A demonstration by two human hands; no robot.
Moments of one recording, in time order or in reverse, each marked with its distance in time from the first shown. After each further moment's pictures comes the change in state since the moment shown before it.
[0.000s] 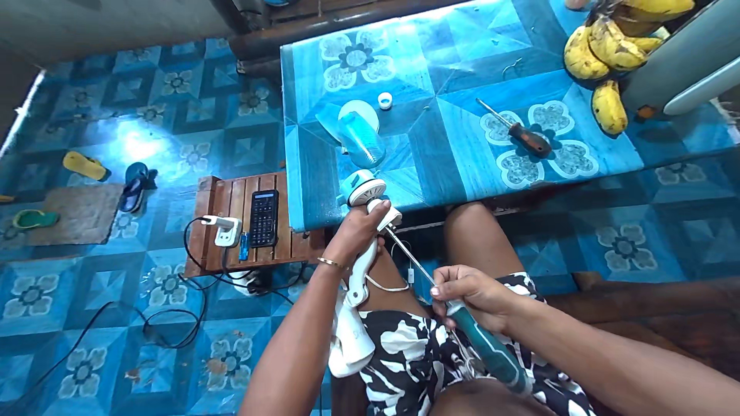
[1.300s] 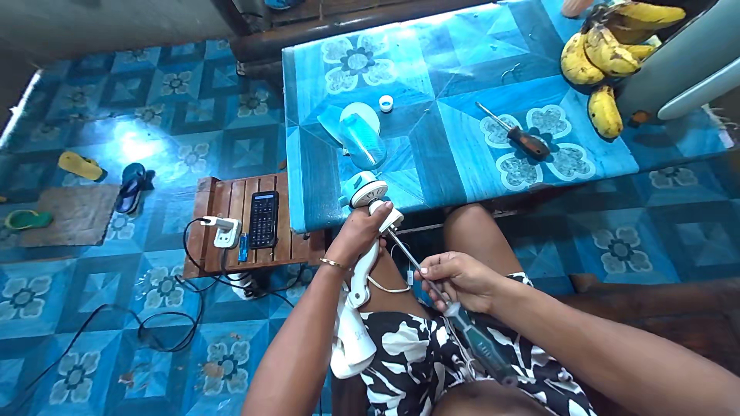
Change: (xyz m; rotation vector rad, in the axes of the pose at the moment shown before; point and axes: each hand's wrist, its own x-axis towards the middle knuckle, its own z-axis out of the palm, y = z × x) left_hand -0.002 0.001 0.001 0.031 0.003 0.005; right_hand 0.020 -0.020 0.010 -0.092 0.084 0.059
